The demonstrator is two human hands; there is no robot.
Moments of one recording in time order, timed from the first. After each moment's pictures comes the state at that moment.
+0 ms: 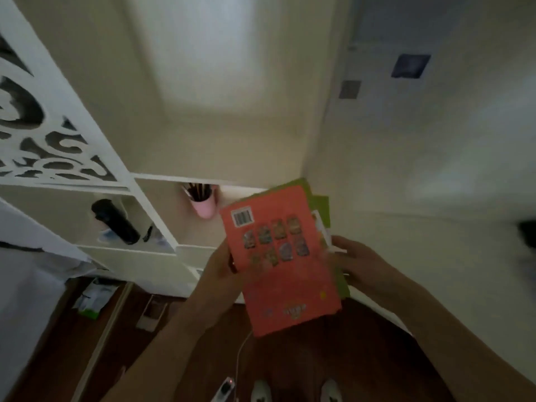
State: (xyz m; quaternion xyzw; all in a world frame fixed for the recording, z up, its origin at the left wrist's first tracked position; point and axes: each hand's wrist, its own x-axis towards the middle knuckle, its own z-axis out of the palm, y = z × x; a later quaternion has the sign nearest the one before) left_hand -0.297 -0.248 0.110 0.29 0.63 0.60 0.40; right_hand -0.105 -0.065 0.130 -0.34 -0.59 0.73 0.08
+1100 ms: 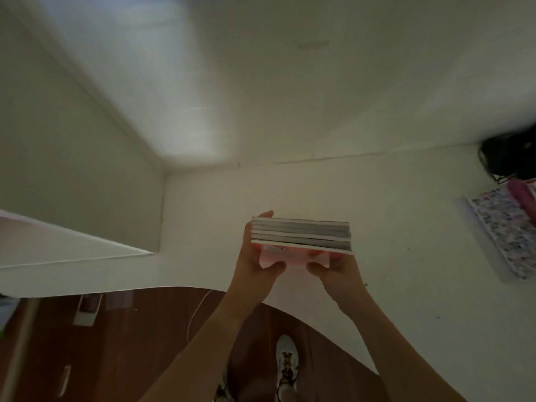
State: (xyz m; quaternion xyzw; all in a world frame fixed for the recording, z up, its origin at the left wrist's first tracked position) left_hand -0.065 0.065 -0.127 0.33 0.67 0.53 0.41; right_hand 0.102 0.146 -0.146 -0.51 -0.55 0.61 0.27
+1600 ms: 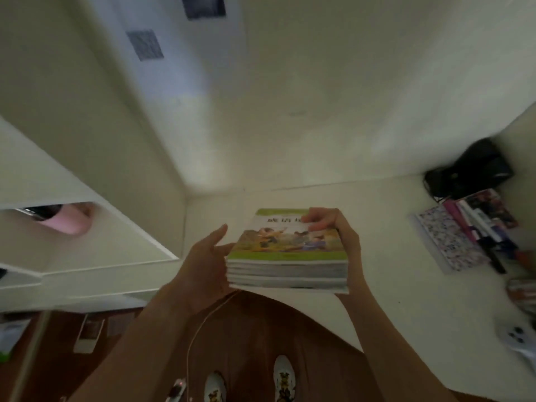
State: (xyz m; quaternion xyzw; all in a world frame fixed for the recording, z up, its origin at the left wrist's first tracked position) left_hand -0.103 -0.008 0.055 0.27 0.60 0.39 0.64; right_hand 0.101 0.105 0.035 -0.39 -0.54 0.63 0.40
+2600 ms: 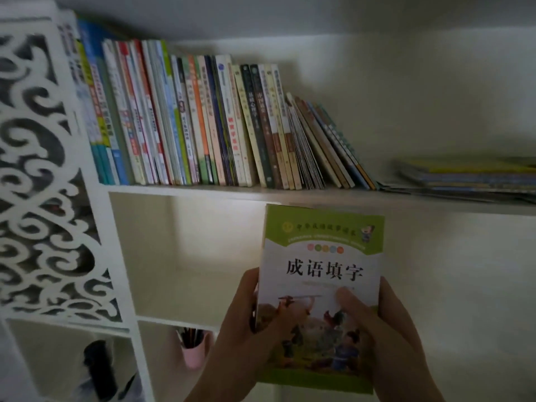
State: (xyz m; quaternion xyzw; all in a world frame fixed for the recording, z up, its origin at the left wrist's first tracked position) left_hand -0.204 -0.191 0.309 0.44 0.55 0.67 0.25; right_hand -0.058 -0.081 0.312 -0.19 -0.57 0.65 0.46
